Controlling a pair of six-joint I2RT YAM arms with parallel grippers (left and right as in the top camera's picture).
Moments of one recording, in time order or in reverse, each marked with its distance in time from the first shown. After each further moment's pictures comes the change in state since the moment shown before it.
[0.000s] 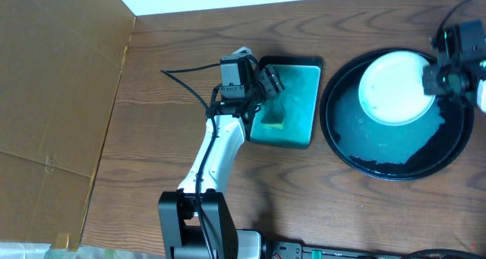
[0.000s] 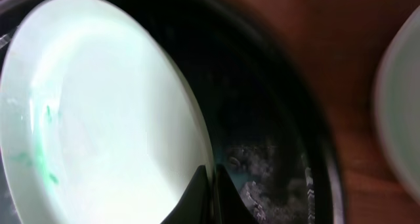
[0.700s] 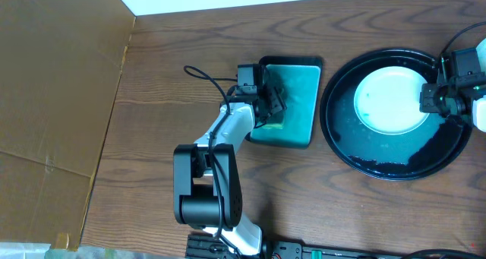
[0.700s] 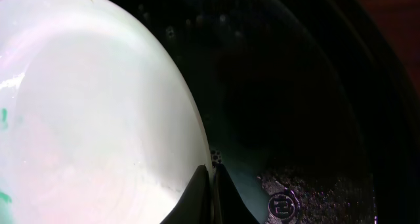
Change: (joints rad) left arm -0.011 0.241 -0.003 -0.064 -0.099 0.014; right arm 0.001 0.000 -0.169 0.155 -0.033 0.123
